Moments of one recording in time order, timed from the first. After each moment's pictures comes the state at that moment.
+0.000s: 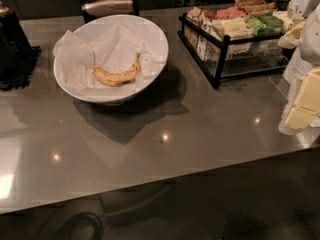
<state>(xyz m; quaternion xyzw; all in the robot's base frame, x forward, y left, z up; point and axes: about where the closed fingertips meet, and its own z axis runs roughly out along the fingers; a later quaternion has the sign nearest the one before) 0.438 -0.217 0.976 -0.60 0.78 -0.03 0.16</state>
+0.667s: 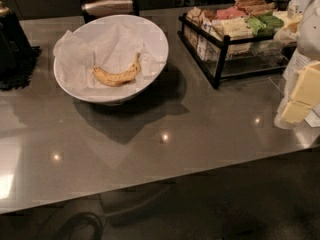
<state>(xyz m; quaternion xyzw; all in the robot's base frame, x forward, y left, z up) 0.445 -0.209 0.983 -0.61 0.77 -0.03 0.17</state>
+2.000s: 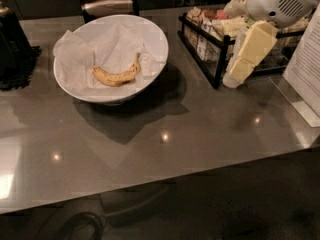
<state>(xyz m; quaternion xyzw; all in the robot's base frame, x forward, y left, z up) 0.513 -0.129 1.007 -0.64 0.72 0.06 0.25</state>
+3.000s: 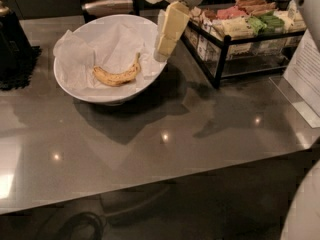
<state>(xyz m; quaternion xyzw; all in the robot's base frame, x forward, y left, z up) 0.588 0.010 1.007 -0.74 0.61 0.12 0.26</state>
